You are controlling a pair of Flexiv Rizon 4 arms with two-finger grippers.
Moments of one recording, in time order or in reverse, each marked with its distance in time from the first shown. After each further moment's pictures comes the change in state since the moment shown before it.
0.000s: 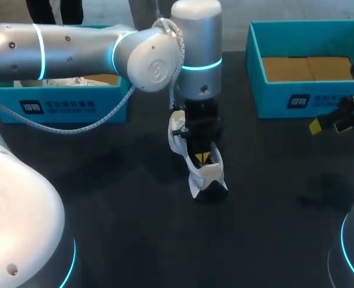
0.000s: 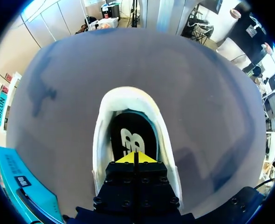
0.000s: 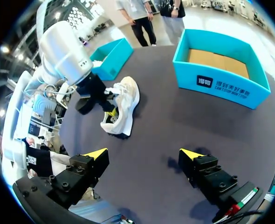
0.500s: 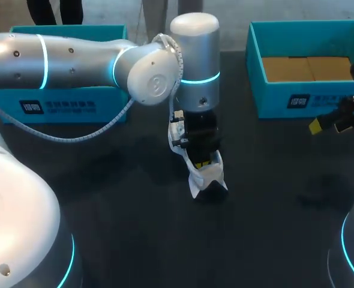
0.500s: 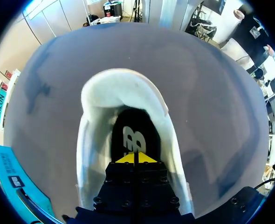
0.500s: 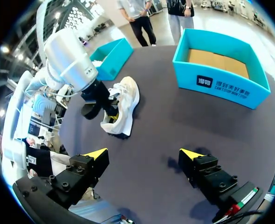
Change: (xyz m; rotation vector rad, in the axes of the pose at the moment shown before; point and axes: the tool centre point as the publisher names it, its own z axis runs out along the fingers) left arm 0.000 -0.001 0.025 0.008 -0.012 -0.011; right arm 0.000 0.000 0.000 0.000 -0.001 0.000
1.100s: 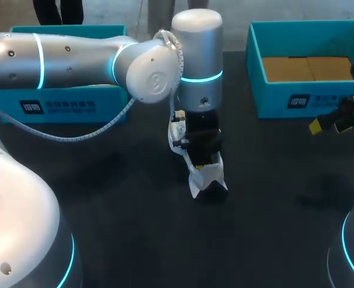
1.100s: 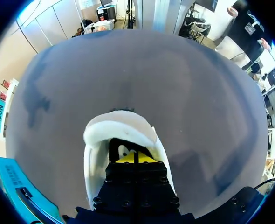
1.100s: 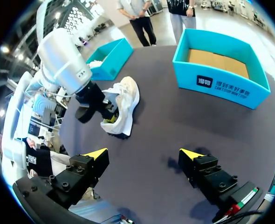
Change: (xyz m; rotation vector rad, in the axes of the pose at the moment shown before) left arm 0.005 -0.022 -0.006 0.011 0.019 0.052; right arm 0.000 0.000 0.000 -0.001 0.000 0.000
